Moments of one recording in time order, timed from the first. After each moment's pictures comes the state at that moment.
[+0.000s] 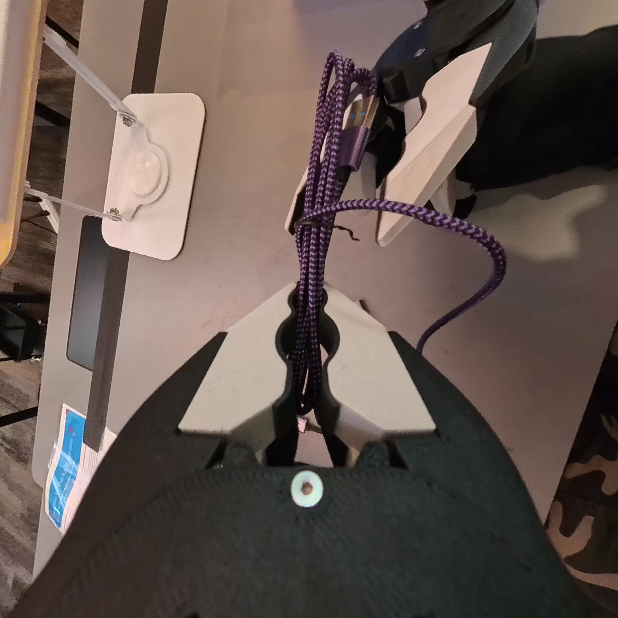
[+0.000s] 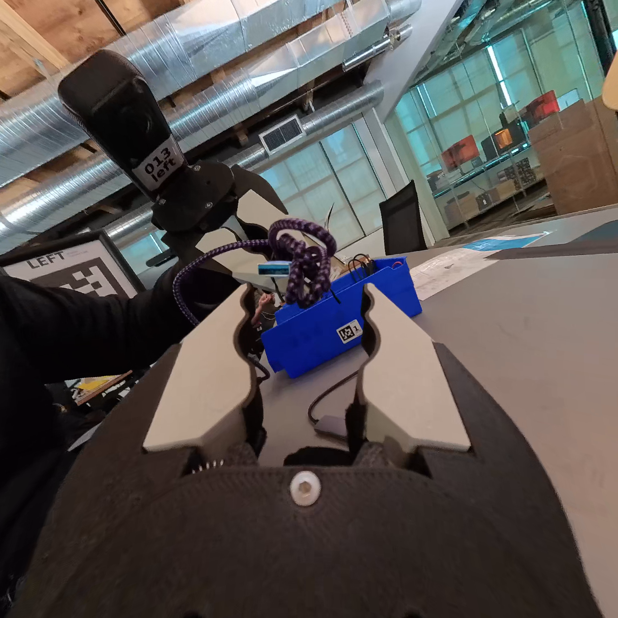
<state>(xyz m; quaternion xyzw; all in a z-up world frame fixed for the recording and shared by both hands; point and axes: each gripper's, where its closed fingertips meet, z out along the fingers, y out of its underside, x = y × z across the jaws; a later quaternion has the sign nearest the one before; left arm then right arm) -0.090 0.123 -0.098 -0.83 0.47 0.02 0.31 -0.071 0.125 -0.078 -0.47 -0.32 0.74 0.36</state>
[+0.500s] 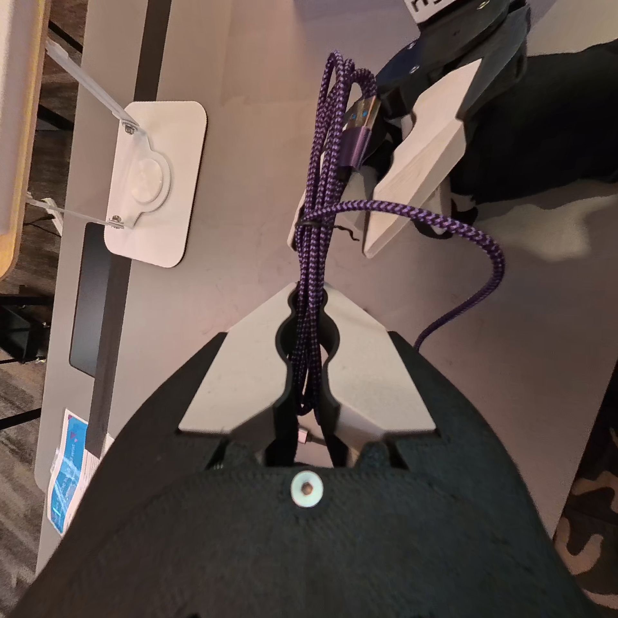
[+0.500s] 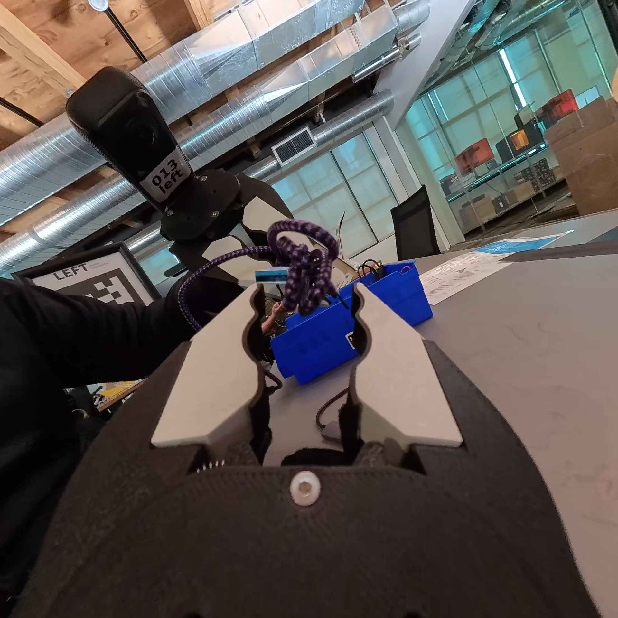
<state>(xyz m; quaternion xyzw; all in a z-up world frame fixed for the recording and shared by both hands) -0.082 0.129 -0.101 -0.82 0.47 0.03 0.32 -0.069 0.127 -0.077 -0.46 -0.30 0.76 0.35</state>
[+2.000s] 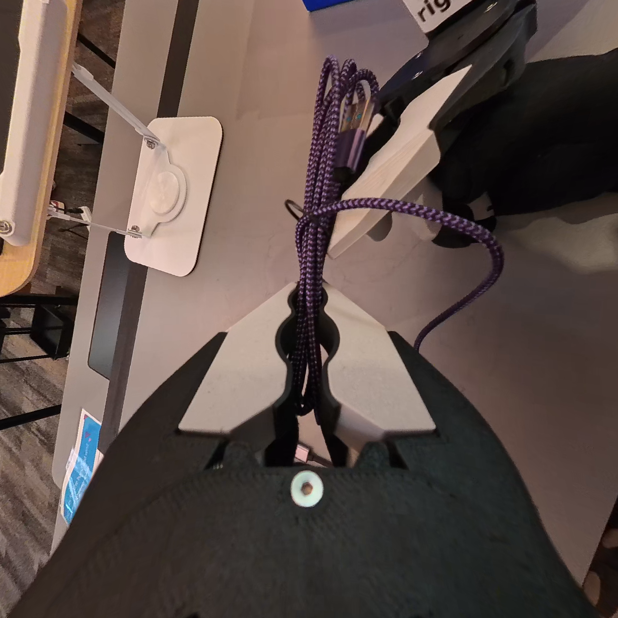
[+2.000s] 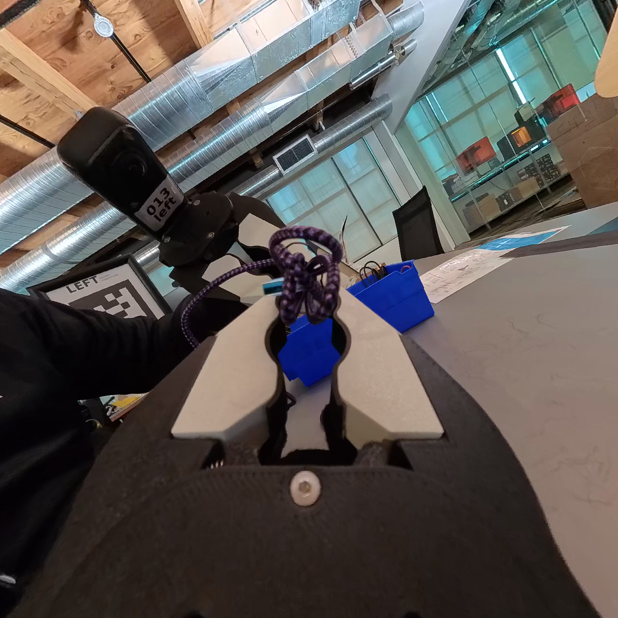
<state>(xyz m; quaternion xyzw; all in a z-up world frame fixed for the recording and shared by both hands) -0.072 0.137 -0.108 -0.82 0.46 0.06 0.34 -0.062 0.134 -0.080 -0.46 -0.29 0.77 0.33</state>
